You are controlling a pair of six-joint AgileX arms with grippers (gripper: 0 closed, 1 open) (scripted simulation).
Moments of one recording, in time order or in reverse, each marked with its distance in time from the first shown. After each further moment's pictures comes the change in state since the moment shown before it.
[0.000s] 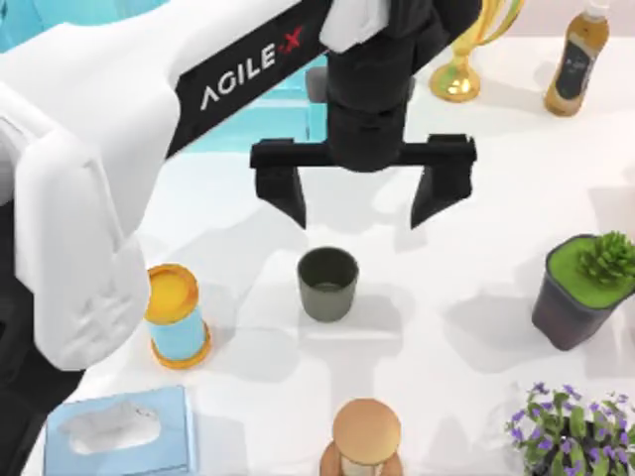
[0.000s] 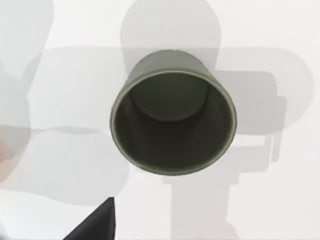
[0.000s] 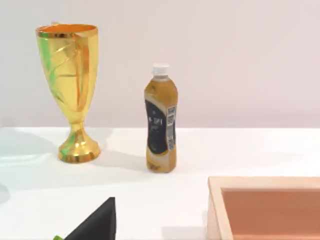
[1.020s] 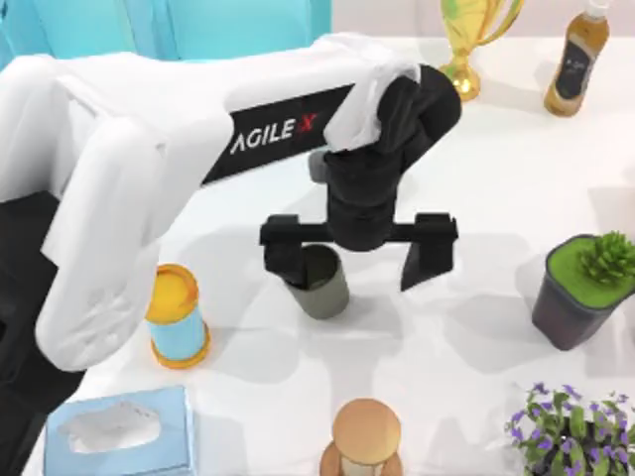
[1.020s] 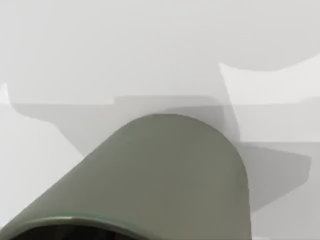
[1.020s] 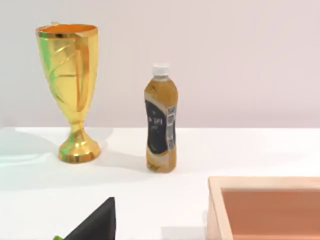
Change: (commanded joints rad) left arm 0.002 0.003 -0.391 0.392 -0.001 0.002; right arm 0.000 0.000 0.000 0.000 0.000 0.000
